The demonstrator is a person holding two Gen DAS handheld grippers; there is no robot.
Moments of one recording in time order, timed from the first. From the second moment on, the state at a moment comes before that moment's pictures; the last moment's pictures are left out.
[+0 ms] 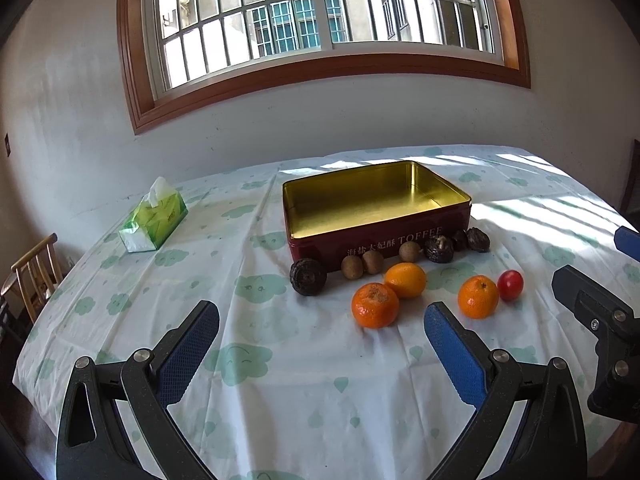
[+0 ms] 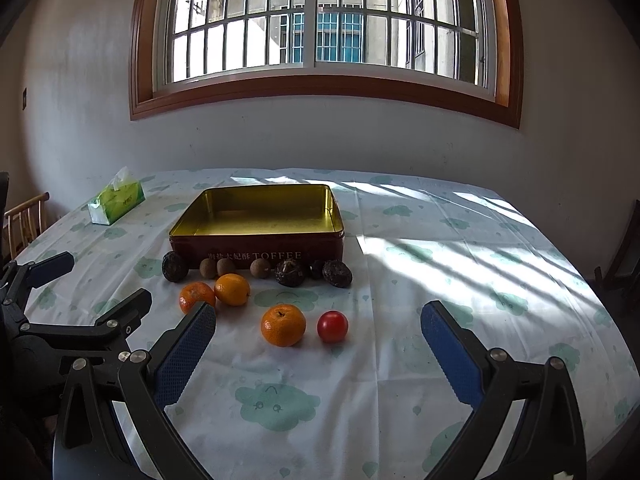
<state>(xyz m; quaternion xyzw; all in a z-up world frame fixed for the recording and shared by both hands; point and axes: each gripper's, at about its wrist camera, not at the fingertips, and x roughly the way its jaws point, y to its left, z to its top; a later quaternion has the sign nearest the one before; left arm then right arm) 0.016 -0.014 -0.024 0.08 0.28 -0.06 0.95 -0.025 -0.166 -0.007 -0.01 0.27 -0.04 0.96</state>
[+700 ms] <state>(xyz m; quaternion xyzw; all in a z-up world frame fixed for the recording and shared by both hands) 0.100 -0.036 -0.068 0.11 0.38 -0.15 0.91 -0.017 -0.210 -0.028 0.03 0.30 -0.07 0.95</state>
